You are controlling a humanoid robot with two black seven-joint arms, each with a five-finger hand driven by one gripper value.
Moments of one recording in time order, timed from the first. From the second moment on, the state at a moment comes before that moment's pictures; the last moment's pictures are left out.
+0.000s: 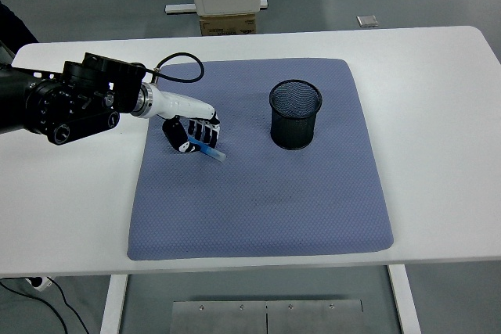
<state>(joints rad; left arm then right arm) -1.50 0.28 0.66 -0.88 0.91 -0.14 -0.35 0.03 0.00 0.23 0.19 -0.38 0.06 0.00</state>
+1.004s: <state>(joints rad) -1.50 0.29 0.66 -0.92 0.93 -0.11 -0.39 0.03 0.00 0.23 0.19 -0.38 0.06 0.00</state>
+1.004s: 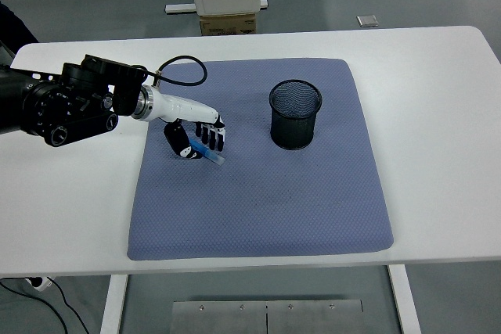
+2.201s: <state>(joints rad) -1.50 0.30 0.69 -0.92 0.94 -0.07 -0.40 0.03 0.00 0.23 0.19 -0.38 0.06 0.00</state>
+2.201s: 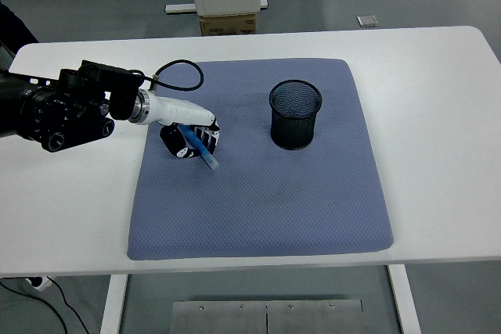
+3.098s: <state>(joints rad) -1.60 0.32 0.66 -0.92 0.85 -0.08 -0.41 0.03 0.00 0.23 0.19 -0.38 0.06 0.00</state>
